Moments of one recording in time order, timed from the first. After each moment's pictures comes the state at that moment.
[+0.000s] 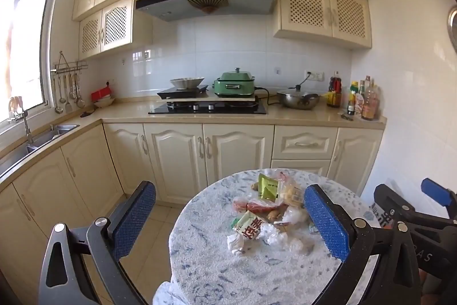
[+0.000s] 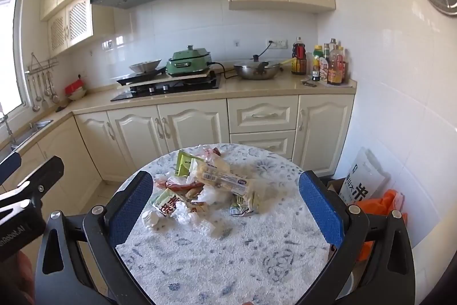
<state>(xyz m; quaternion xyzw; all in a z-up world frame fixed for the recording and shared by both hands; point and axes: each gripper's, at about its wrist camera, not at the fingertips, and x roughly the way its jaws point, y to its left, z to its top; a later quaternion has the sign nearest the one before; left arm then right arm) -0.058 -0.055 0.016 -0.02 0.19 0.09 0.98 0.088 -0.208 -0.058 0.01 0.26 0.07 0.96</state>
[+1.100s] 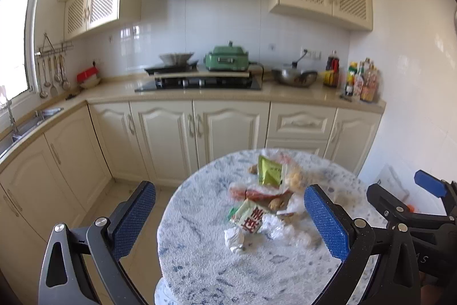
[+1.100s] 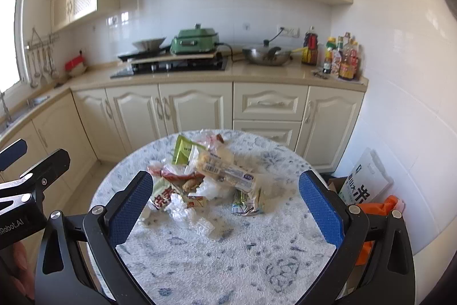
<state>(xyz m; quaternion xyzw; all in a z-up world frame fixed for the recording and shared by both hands) 0.023 -0.029 -0.022 -0.03 0.26 0.07 0.96 0.146 -0.178 -0.105 -0.03 0.31 0.09 0.95</state>
